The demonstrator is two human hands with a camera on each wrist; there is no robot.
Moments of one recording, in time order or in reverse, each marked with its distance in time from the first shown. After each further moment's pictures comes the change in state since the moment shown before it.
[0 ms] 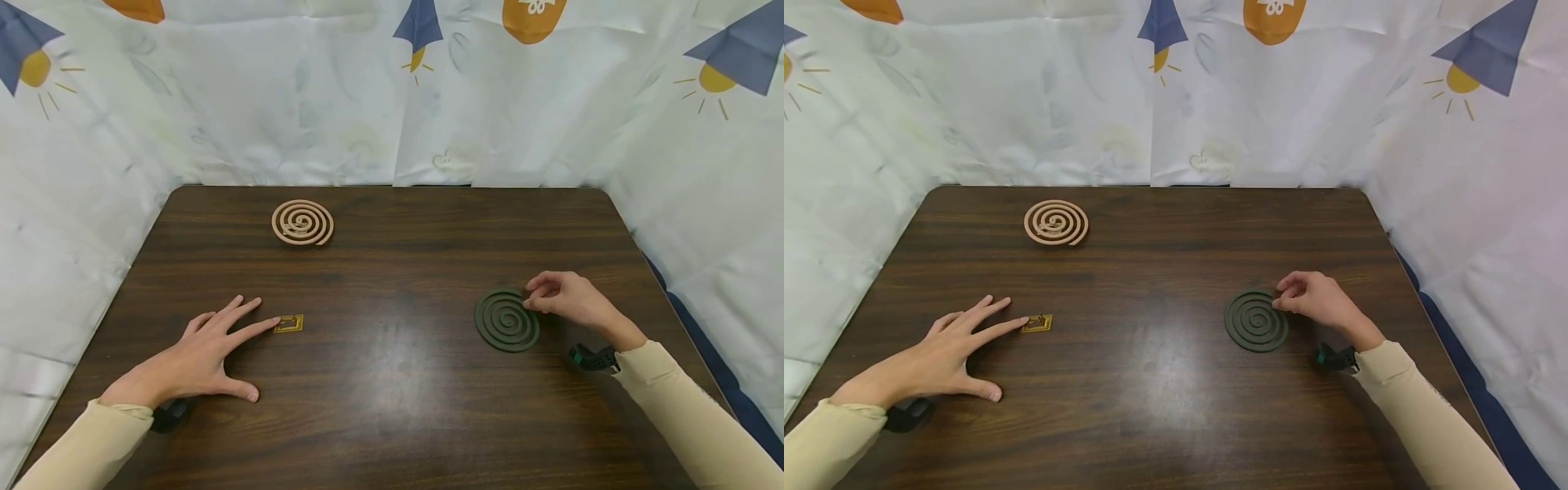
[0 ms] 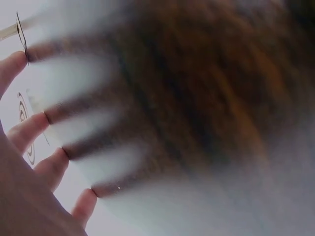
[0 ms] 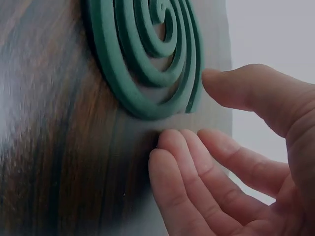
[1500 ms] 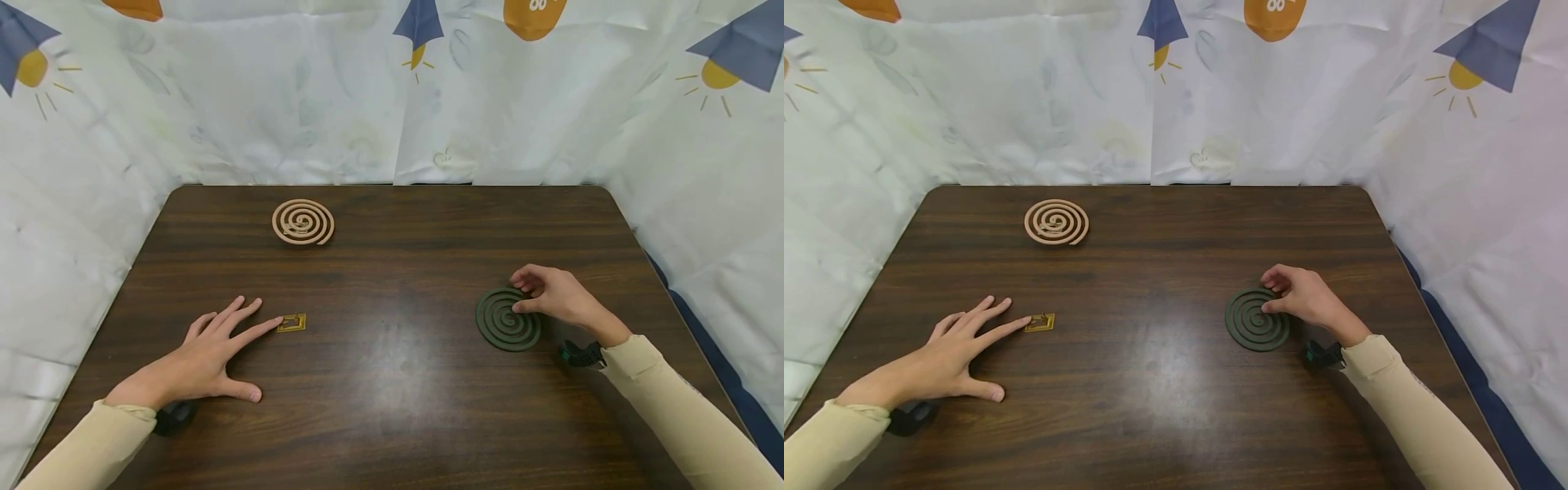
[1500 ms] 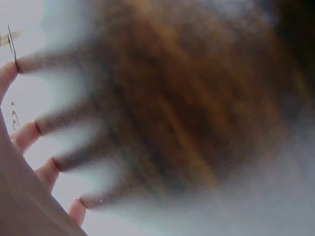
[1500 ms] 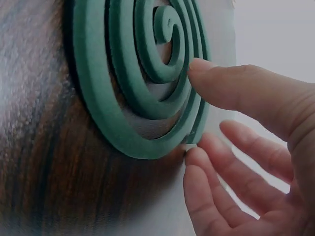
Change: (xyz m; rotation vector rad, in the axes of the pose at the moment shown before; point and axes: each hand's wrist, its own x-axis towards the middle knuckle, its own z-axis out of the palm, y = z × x) left_hand 0.000 -0.001 0.006 -0.024 -0.018 0.008; right_hand 0.015 -0.013 0.014 -0.138 0.082 -0.136
